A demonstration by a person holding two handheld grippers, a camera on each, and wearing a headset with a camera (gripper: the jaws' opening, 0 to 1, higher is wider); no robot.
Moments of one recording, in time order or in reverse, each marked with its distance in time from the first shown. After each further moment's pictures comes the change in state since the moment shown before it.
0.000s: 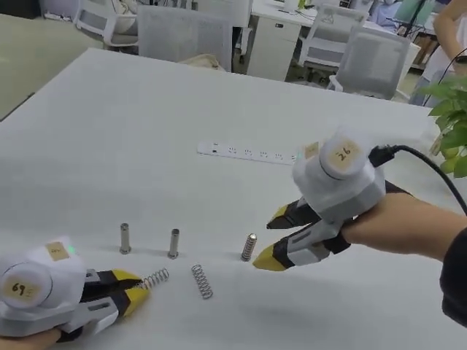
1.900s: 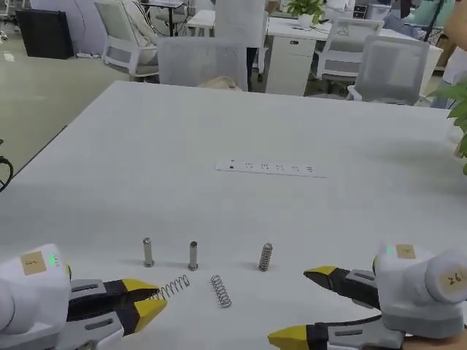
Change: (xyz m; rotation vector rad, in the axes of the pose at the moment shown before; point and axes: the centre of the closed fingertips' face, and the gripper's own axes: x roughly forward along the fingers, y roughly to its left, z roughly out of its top) left arm -0.054 -0.047 0.055 0.028 -0.102 -0.054; right arm -0.006 0.052 -0.039 0.250 -0.476 0.001
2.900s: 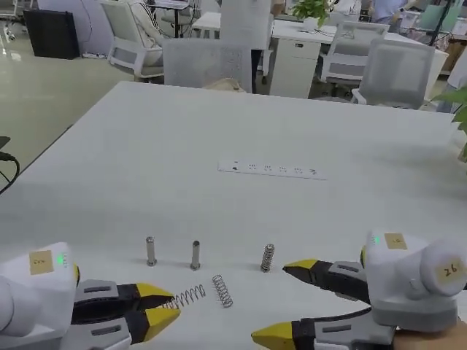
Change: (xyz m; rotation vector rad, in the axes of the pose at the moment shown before) left arm 0.000 -0.024 0.009 0.033 -0.018 -0.101; right arm 0.010 0.034 0.034 -0.074 -0.012 0.103
